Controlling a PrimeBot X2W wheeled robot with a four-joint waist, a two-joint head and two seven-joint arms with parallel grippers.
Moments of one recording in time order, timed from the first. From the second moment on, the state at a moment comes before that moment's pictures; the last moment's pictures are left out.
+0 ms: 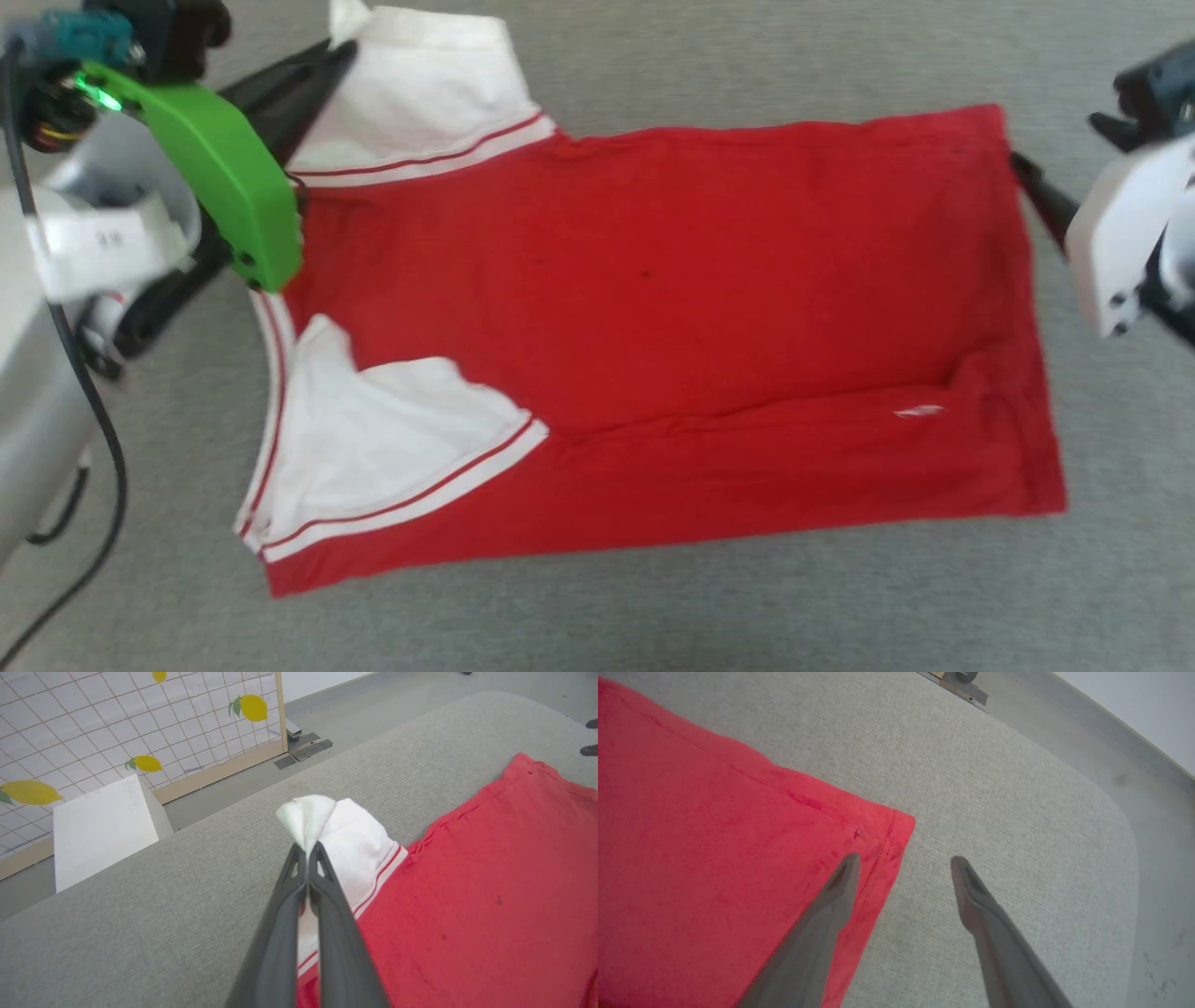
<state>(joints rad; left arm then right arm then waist) -0.97 0.77 -0.78 0.09 -0.89 -0.10 0.23 -0.65 -0.55 0.24 0.06 0.35 0.13 0.68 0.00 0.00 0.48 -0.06</state>
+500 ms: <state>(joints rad) -0.87 0.74 -0.80 -0.08 -0.83 -0.02 0.13 -0.83 -0.60 0.35 0.34 0.42 0.13 0.80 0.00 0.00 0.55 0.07</state>
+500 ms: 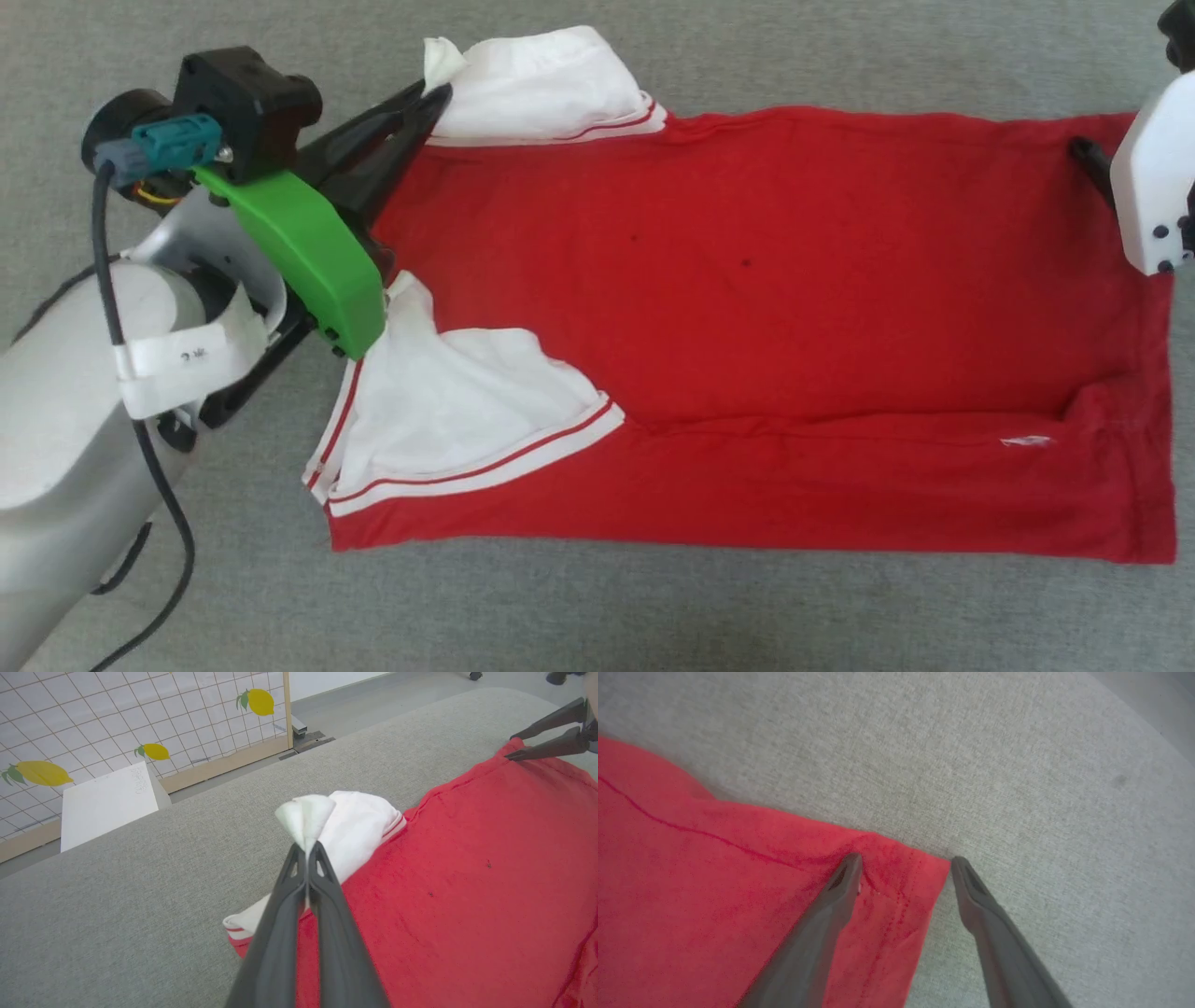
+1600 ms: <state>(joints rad) -0.39 0.80 -0.84 -0.07 -0.96 0.14 0.02 -0.28 -0.62 0.24 0.13 0.49 0.13 0.59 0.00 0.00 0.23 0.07</state>
